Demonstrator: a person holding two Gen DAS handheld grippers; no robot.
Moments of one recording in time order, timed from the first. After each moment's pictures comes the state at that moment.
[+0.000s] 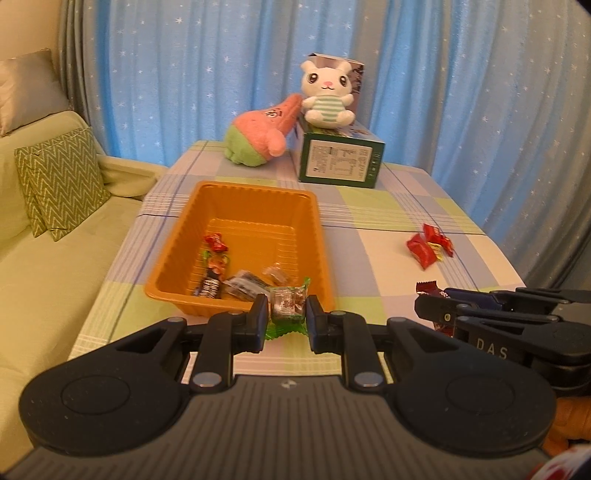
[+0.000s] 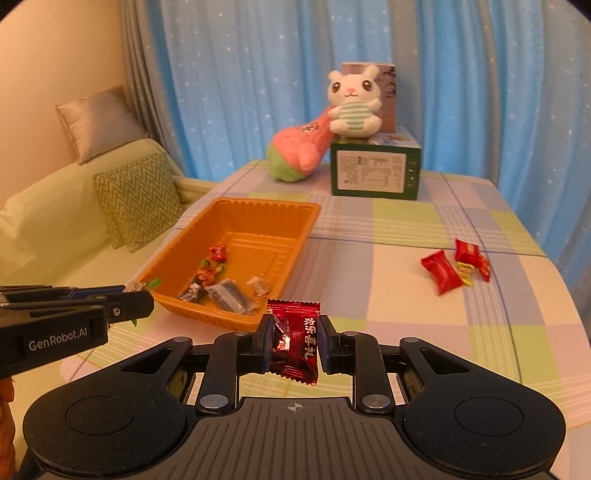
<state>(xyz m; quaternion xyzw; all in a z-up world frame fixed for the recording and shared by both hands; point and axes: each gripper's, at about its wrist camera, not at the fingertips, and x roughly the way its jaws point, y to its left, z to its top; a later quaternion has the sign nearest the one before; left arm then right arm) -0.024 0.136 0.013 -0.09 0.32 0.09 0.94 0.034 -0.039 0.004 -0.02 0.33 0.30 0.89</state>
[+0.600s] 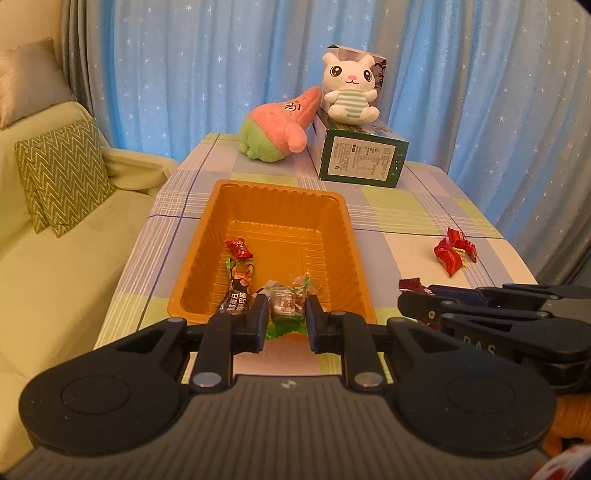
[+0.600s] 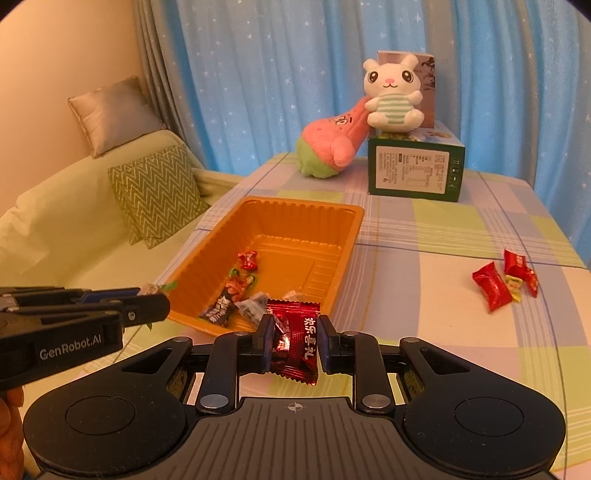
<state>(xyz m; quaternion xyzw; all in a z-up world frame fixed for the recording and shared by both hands) 0.005 0.182 0.005 -0.10 0.34 0.09 0.93 0.068 0.018 -0.003 -0.02 0.35 0.33 0.88</state>
